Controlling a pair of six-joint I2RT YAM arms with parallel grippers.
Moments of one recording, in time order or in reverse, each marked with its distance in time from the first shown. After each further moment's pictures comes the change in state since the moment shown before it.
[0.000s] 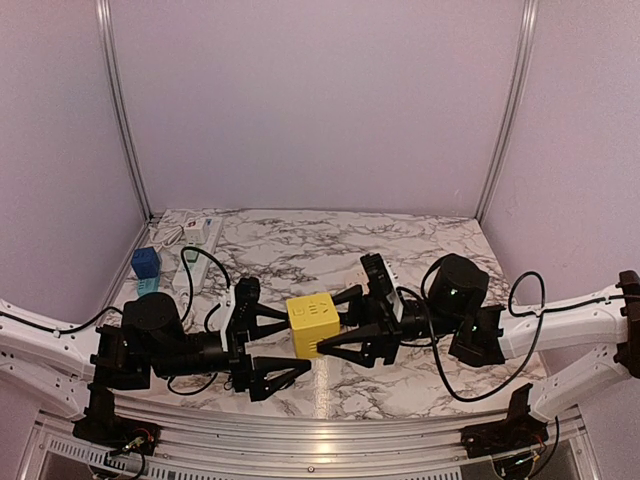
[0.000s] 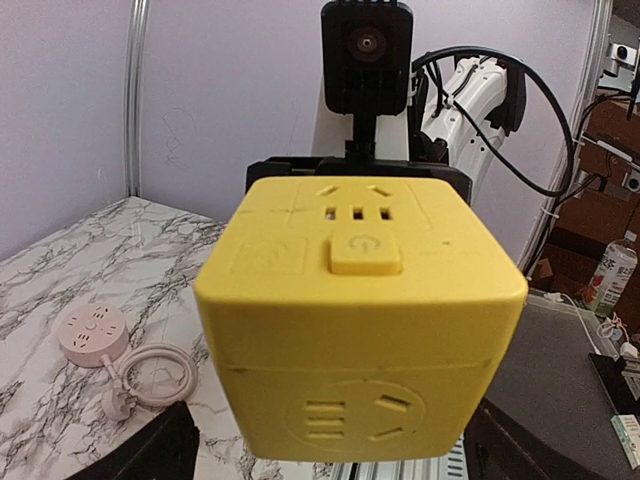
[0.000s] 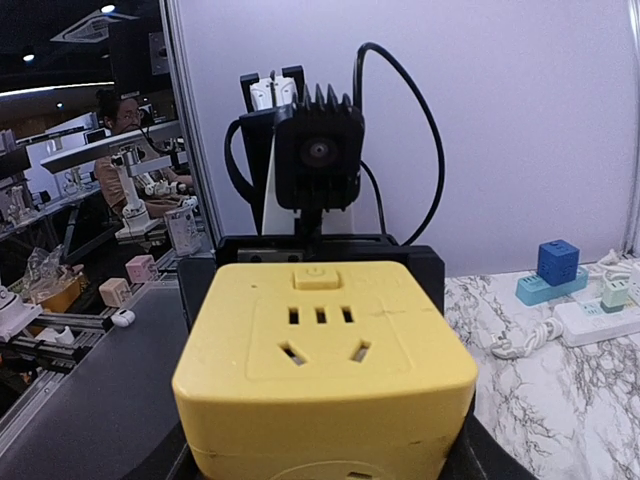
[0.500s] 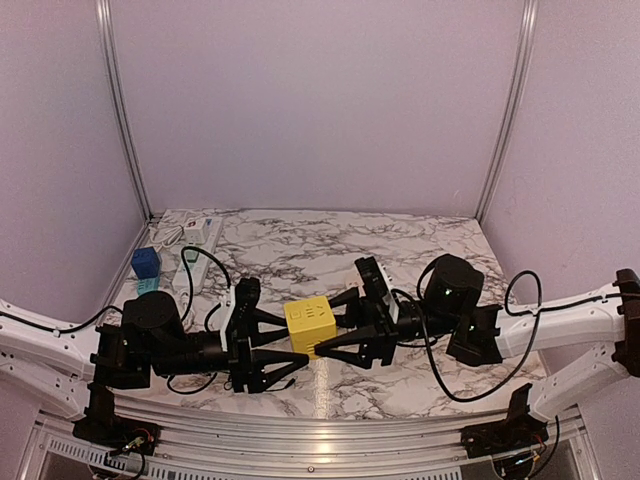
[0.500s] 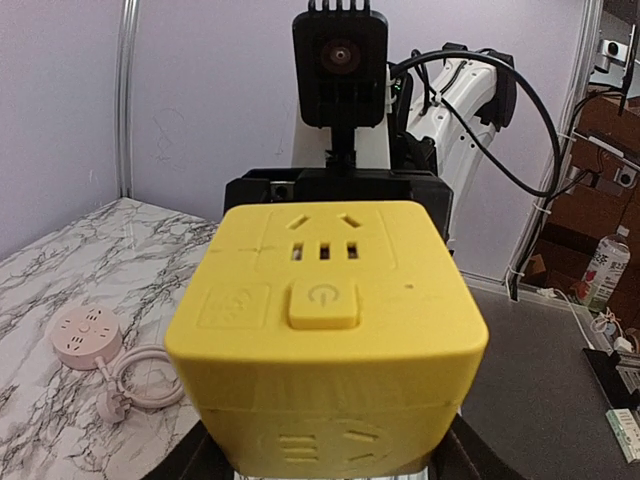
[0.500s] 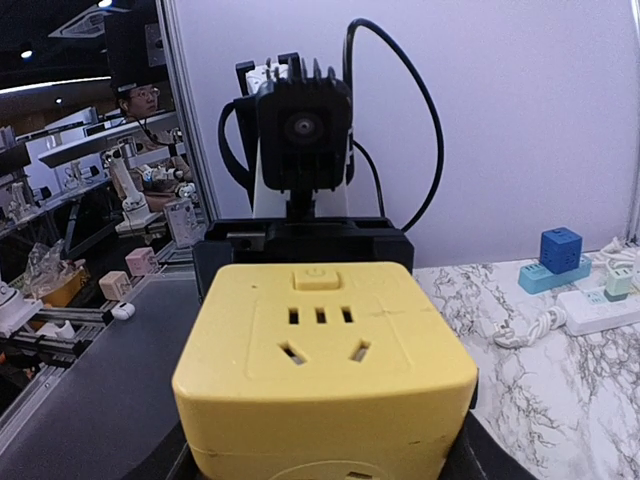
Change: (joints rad) left arm 0.010 0.000 0.003 -0.001 0.032 0.007; right arm 0.000 0.018 0.006 -0.021 -0.018 0.000
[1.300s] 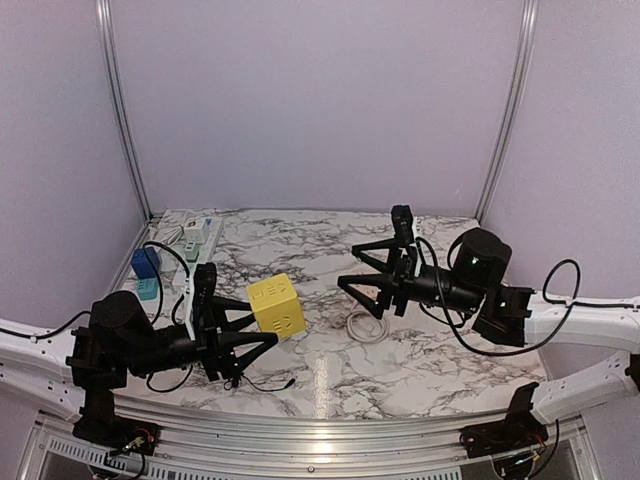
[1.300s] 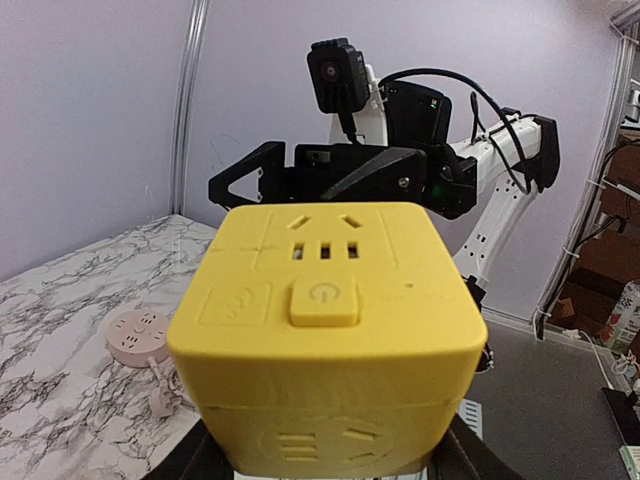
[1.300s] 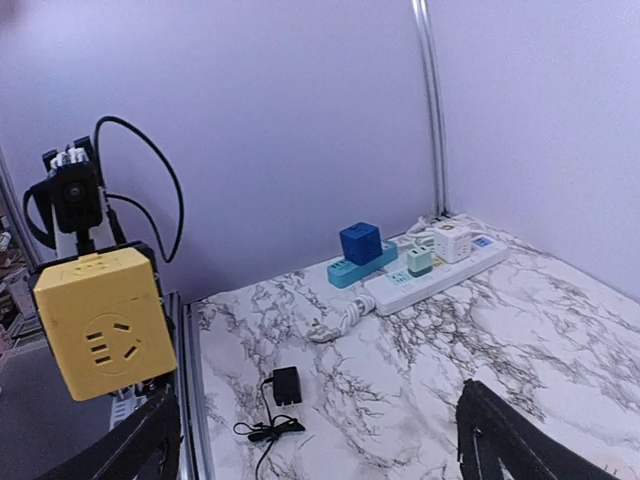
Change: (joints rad) left arm 0.023 -0.186 -0.086 -0.033 -0.106 -0.030; right arm -0.150 -0.159 0.034 -0.224 0.261 -0.005
